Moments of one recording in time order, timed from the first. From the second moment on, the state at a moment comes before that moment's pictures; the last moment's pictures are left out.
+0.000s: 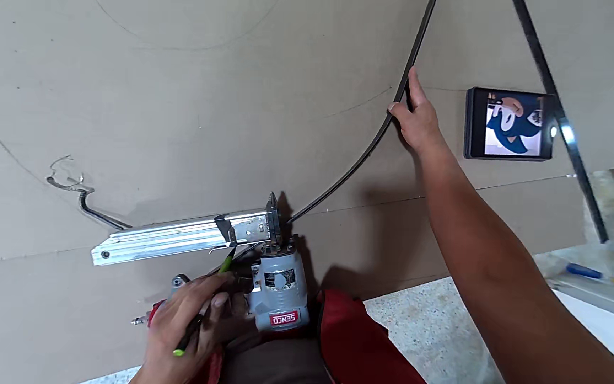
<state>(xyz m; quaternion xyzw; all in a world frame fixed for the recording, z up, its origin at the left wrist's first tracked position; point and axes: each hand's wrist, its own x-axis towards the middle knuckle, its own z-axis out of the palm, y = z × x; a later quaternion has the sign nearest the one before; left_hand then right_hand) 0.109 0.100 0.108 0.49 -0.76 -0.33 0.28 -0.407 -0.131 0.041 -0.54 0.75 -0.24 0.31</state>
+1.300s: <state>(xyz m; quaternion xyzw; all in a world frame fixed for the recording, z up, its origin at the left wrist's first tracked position) 0.092 0.025 0.050 0.44 -0.86 -0.20 0.17 -0.414 -0.136 0.025 -0.63 0.73 -0.23 0.14</state>
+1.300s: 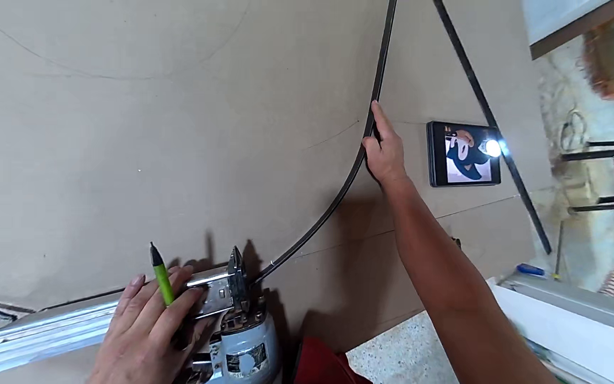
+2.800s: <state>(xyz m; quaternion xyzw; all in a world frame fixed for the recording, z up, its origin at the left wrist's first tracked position) 0.093 0.019 0.063 0.44 -0.86 -0.22 0.17 -0.413 -0.141 0.019 -0.71 0.67 -0.19 0.11</state>
